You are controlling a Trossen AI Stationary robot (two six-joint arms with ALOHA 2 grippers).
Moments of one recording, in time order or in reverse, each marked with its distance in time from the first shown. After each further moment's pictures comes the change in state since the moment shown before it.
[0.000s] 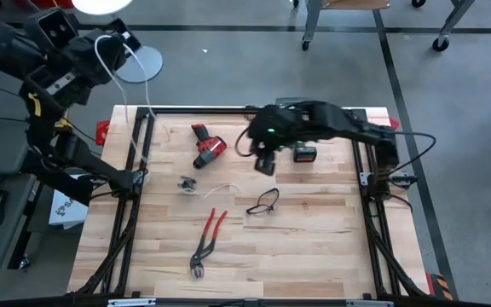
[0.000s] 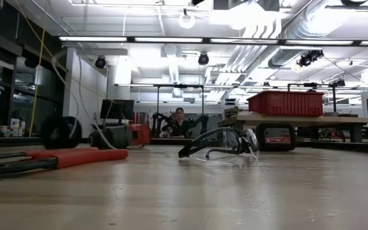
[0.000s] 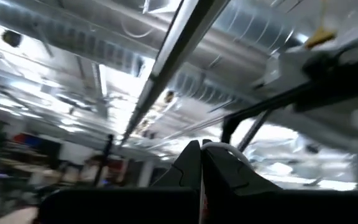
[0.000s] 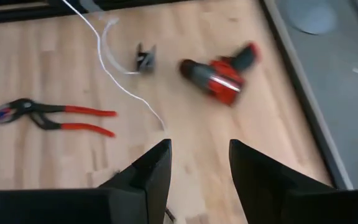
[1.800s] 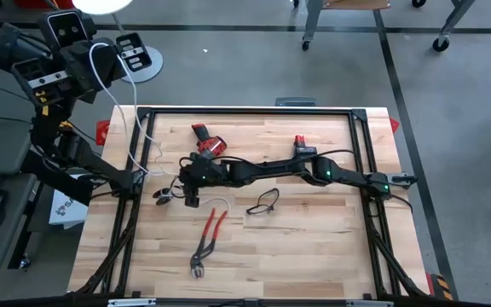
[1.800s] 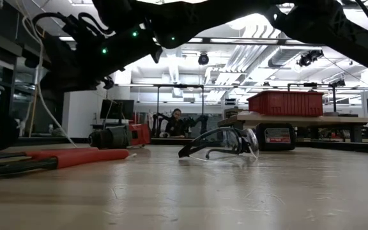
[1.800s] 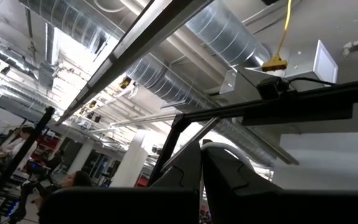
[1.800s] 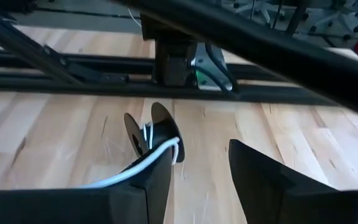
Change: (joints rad) left arm 0.001 0.021 0.000 0.071 0.128 -0.286; right arm 0.037 0.705 0.001 1.179 -0.078 -0.151
